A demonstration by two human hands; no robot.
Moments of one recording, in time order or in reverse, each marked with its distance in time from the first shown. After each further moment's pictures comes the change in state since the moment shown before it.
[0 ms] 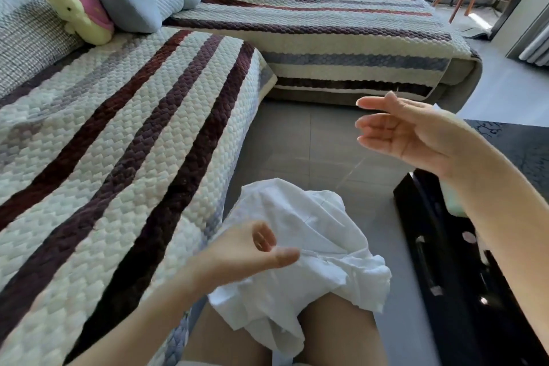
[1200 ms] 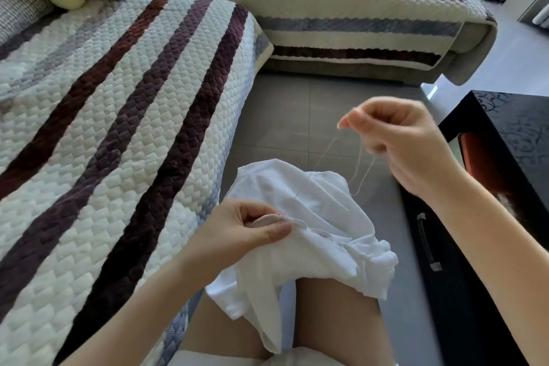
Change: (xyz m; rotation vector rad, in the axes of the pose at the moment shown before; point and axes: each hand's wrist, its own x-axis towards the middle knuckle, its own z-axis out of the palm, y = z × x) left_hand 0.001 0.008 -0.006 -0.536 -0.005 0.178; right_hand 0.004 0.054 0.017 -0.363 0.022 -0.347
